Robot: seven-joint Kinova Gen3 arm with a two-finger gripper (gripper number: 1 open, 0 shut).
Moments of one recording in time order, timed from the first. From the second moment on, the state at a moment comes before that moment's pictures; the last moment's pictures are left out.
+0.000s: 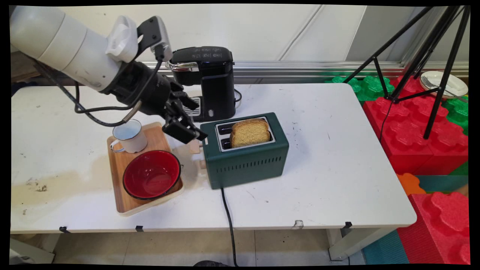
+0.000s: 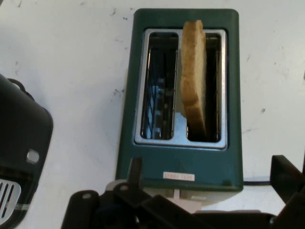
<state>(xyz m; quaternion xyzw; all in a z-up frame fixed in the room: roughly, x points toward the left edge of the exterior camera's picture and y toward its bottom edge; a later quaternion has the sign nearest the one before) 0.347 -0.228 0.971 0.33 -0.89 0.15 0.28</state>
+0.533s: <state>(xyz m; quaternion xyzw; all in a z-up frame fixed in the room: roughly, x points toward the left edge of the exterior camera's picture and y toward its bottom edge) 0.357 -0.219 0.961 0.34 -0.89 0.15 0.27</state>
